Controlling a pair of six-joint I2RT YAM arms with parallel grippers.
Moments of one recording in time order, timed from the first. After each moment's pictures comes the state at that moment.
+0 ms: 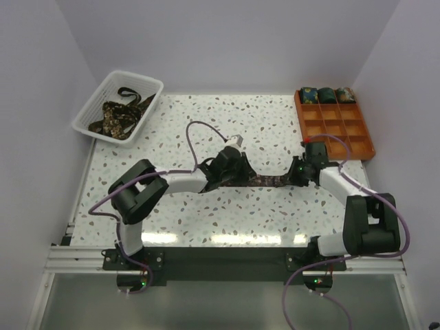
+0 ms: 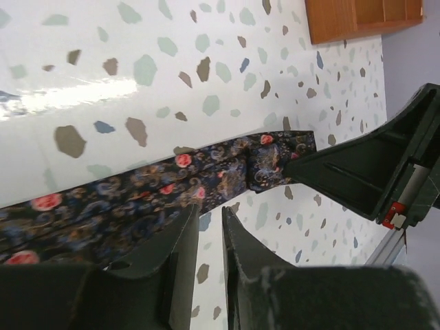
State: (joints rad) left arm -0.88 1.92 1.09 0.27 -0.02 -0.90; right arm 0.05 1.40 0.69 -0.32 -0.23 0.41
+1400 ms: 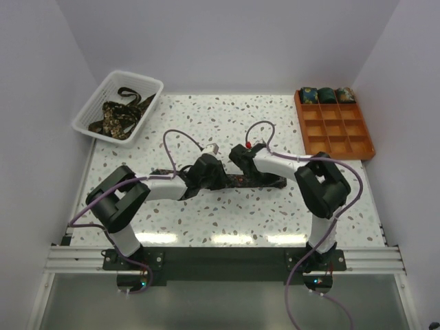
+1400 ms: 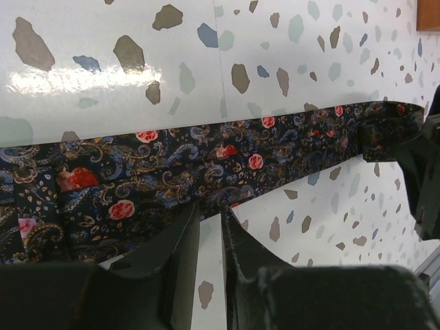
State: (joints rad) left arm -0.77 1.71 0.79 0.25 -0.03 -0.85; right arm 0.69 1.88 1.22 -0.96 0.79 0.45
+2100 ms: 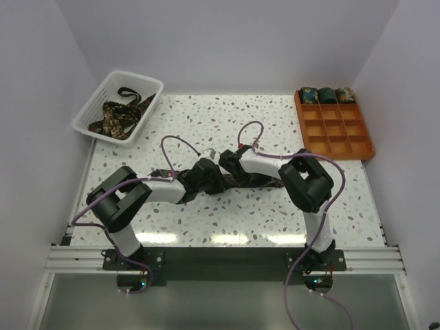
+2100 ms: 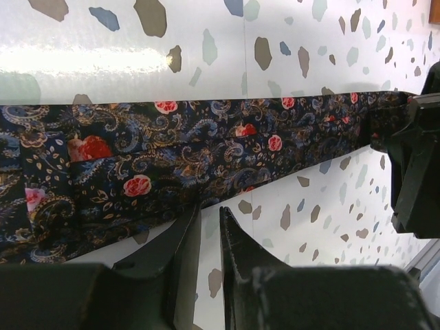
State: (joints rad) left arm -0.77 1.72 0.72 0.30 -0.01 -0.91; right arm 0.76 2.03 1.34 -1.08 0.86 0.60
